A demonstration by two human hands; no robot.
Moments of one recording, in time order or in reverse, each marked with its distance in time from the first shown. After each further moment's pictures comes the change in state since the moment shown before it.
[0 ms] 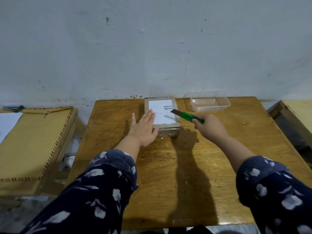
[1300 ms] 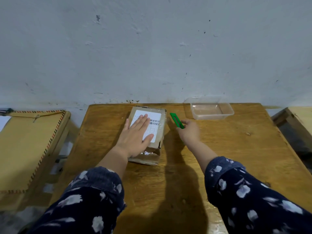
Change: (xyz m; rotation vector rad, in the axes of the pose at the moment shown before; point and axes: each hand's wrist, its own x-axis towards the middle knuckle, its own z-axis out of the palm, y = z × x) left_hand 0.012 -0.023 0.006 -0.004 0.069 0.019; right_hand 0.067 -0.016 0.072 0.446 0.063 0.302
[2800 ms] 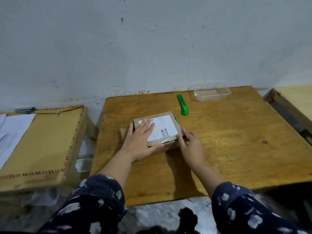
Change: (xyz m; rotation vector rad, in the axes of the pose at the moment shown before) left_hand -0.130 -0.024 0.004 -0.014 -0.009 0.082; right_hand -0.178 0.055 0.051 -0.114 0.211 -0.293
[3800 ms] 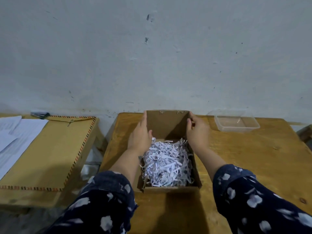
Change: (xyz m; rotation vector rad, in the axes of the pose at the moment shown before) left_hand 0.094 -0.046 -0.040 -0.468 0.381 -0.425; right_hand 0.162 -0.080 0.025 0.048 0.046 -0.150
